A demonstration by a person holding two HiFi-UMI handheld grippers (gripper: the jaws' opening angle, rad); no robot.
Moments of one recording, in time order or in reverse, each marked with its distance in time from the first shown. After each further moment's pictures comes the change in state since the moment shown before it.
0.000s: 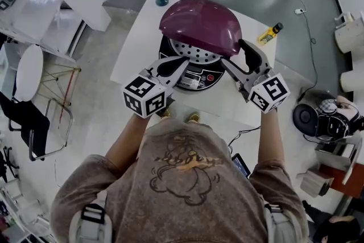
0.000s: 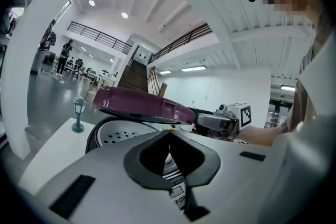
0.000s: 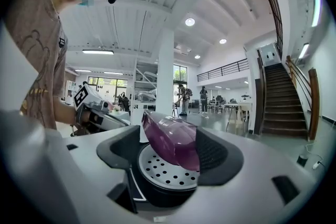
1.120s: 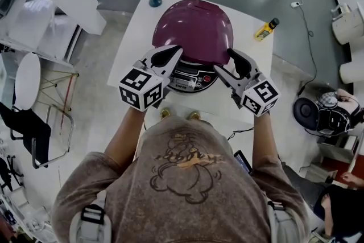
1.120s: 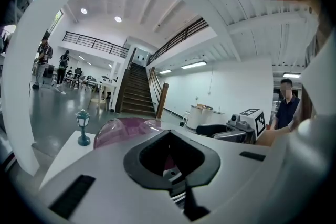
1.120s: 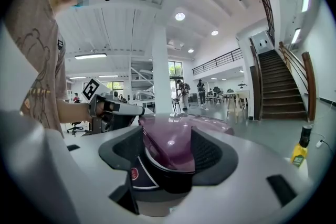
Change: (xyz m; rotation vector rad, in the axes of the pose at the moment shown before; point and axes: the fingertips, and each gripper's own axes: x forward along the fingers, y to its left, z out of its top) left arm 0.018 0.024 0.023 0.095 0.010 0.048; right arm 0.000 0.009 -0.041 0.118 0.048 -0.015
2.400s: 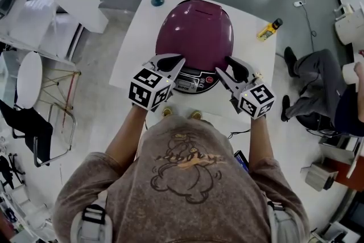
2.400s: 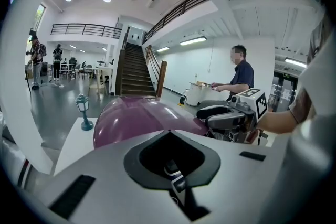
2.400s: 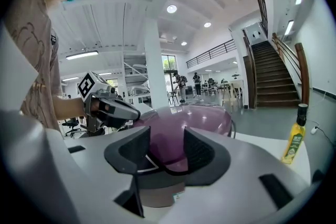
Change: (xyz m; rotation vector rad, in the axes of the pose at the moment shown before) left arm 0.013 0.005 -0.054 0.052 0.275 0.003; right arm 0.005 -0.008 -0.038 0.079 0.072 -0.045
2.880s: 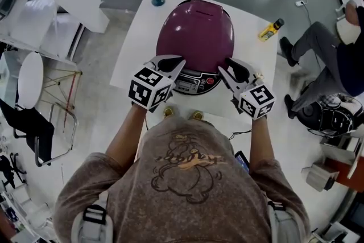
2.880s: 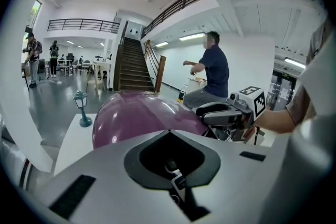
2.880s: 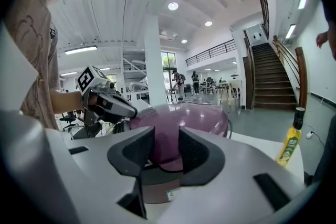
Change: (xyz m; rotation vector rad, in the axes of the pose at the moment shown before) left arm 0.002 0.000 -0.007 -0.003 0.056 -0.021; right arm 0.001 -0.005 -0.006 -0.032 0.031 -0.030
